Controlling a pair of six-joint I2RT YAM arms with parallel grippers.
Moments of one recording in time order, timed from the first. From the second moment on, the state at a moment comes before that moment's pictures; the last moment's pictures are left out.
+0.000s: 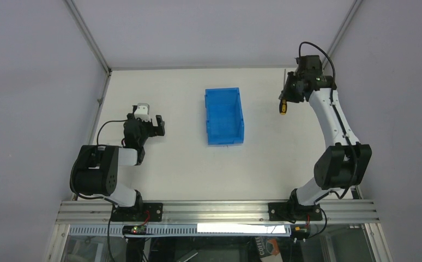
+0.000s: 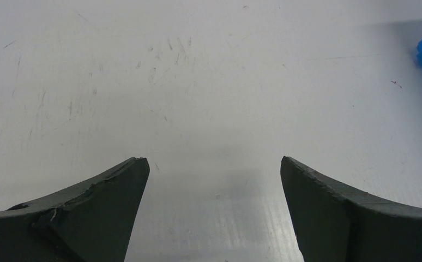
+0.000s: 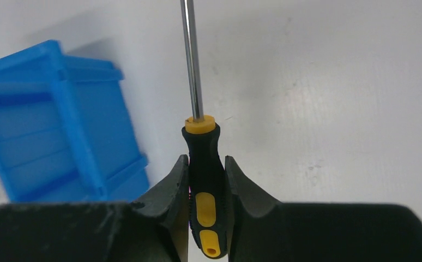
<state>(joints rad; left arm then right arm) -0.04 1.51 0.36 0.84 0.02 -0.04 0.03 1.58 1.50 -0.83 -0.02 0.26</state>
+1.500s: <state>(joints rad) -0.04 1.51 0.36 0.84 0.02 -0.04 0.64 1.88 1.33 -0.36 0.04 0.21</state>
